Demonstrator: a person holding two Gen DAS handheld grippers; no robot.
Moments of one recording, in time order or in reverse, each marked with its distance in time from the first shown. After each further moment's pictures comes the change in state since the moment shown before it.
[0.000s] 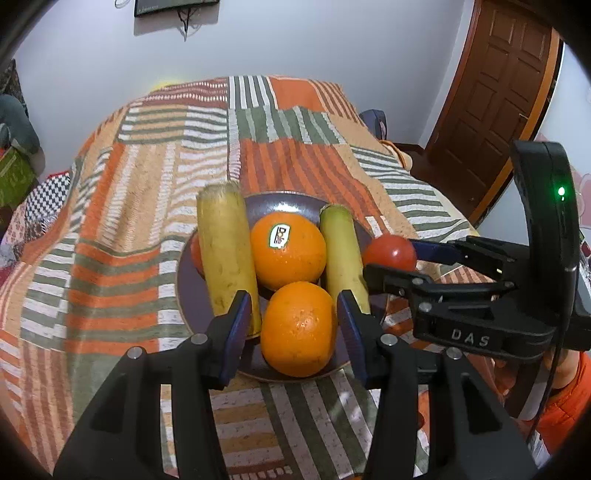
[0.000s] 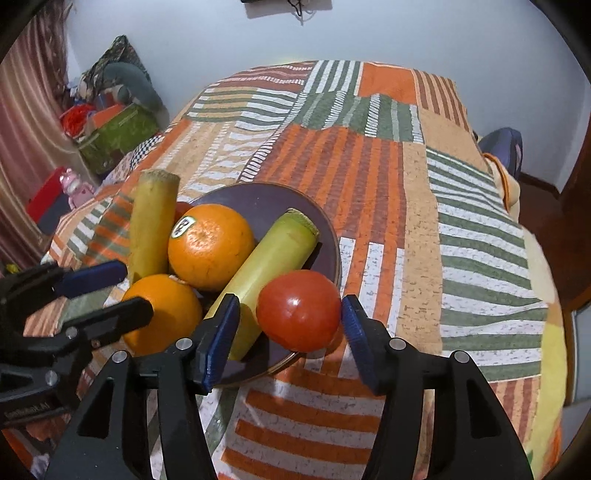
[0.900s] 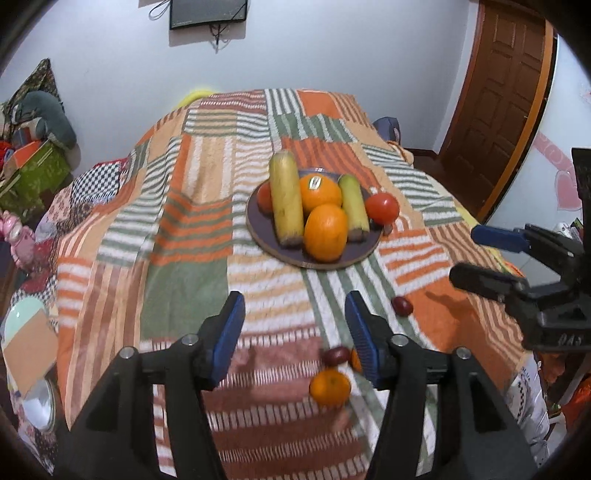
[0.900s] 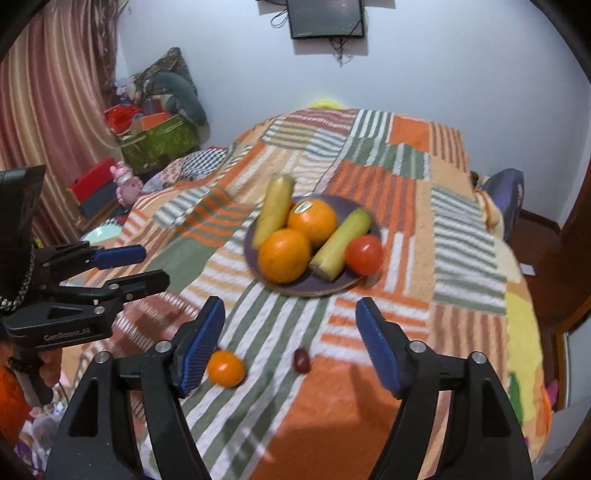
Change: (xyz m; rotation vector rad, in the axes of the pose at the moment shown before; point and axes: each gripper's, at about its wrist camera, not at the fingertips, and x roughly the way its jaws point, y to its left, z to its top) left arm -0.117 0.010 -0.086 -0.028 -0.022 0.090; right arm -0.105 0.072 -0.064 -0.096 -0.113 0.047
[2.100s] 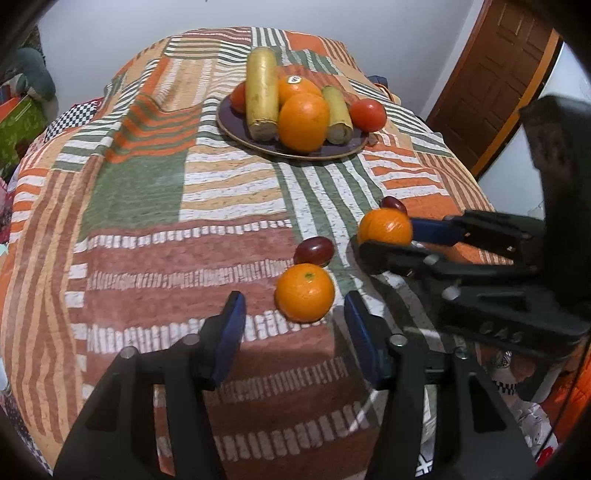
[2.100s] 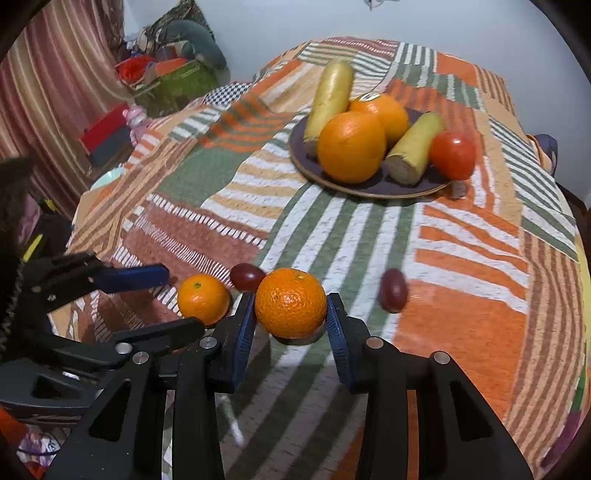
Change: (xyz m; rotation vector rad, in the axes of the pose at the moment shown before) left arm 0.041 -0.014 -0.069 -0.031 0.165 -0.107; right arm 0.062 0.033 -0.051 -0.007 0.177 0.072
